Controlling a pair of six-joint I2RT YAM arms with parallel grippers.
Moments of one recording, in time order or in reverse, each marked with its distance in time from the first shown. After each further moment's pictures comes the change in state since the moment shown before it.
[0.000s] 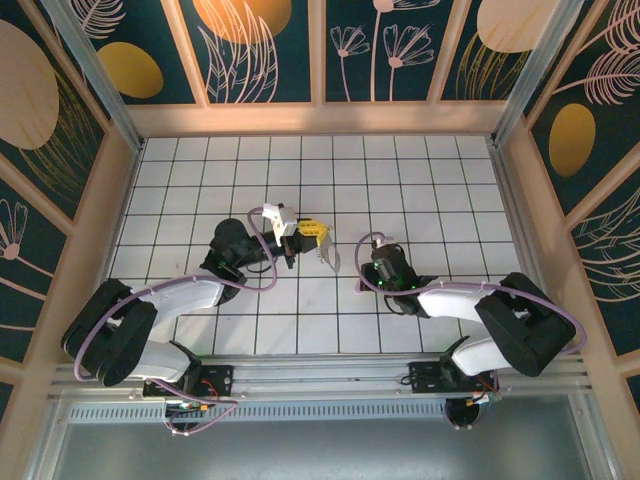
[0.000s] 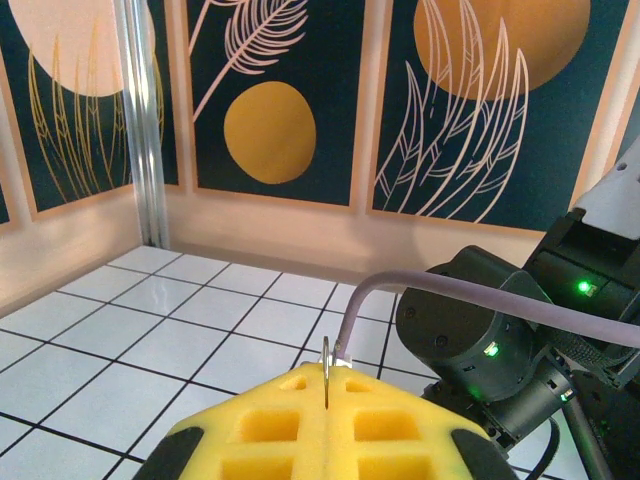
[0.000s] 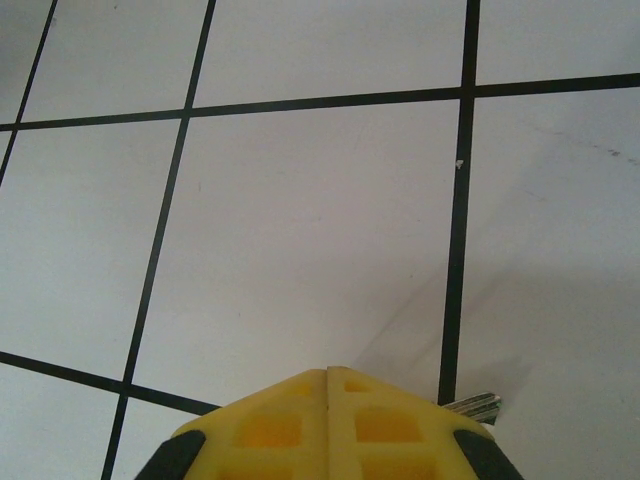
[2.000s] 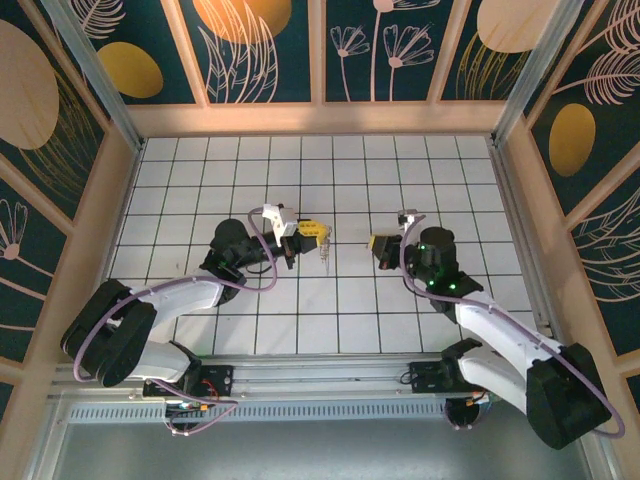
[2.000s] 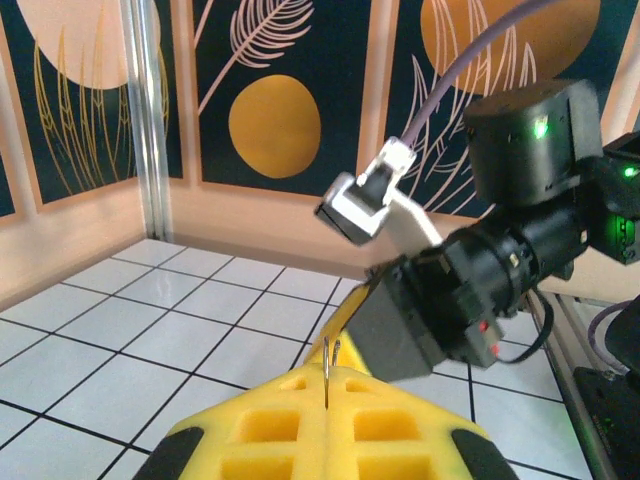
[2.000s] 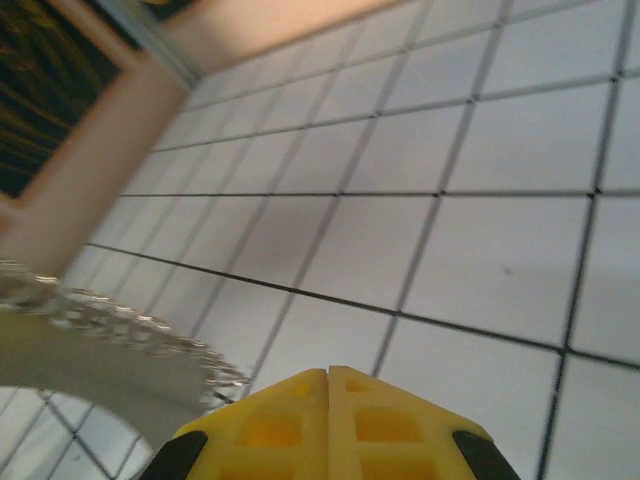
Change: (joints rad) left arm 0.000 -0.005 -0.004 -0.023 -0.010 0.008; right arm -0.254 -0.425 0.011 0.005 -0.446 -0.128
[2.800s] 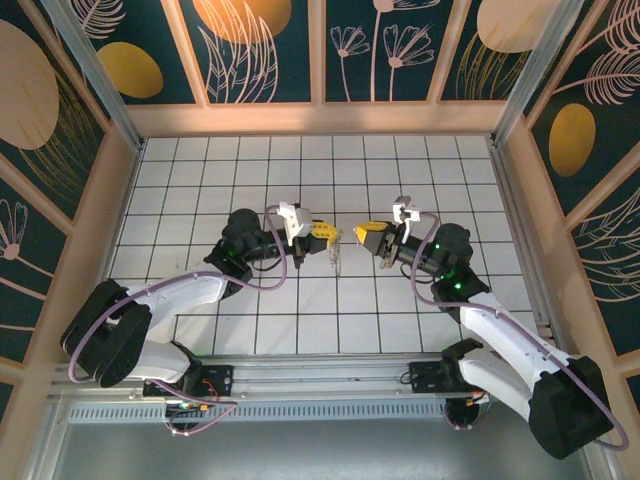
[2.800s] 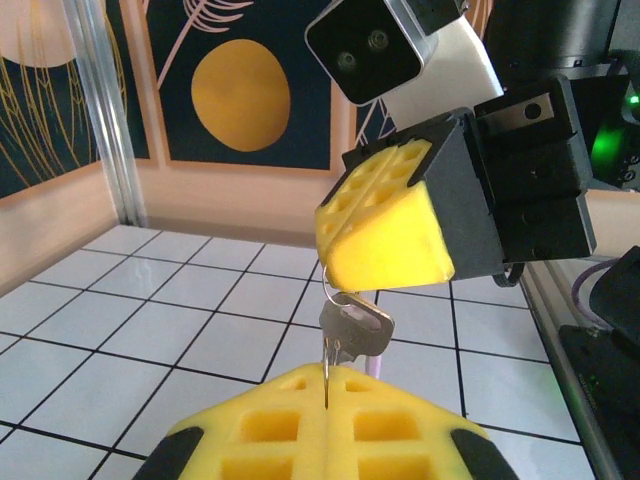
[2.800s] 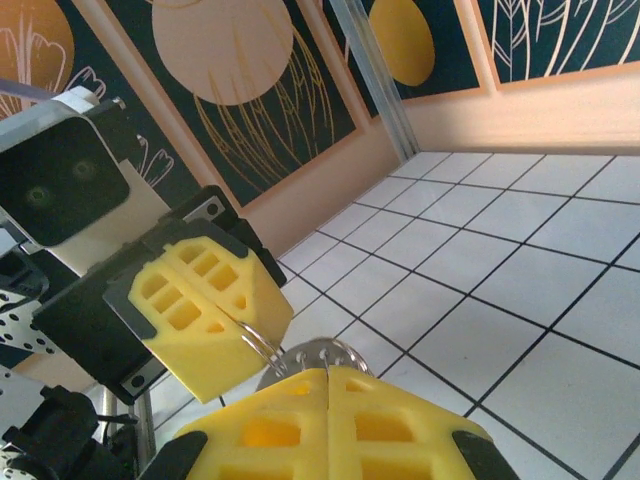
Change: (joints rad) left arm -0.048 -0.002 0.112 -0.224 0.018 0.128; right arm 0.003 -0.050 0.042 0.240 -0.309 -0.027
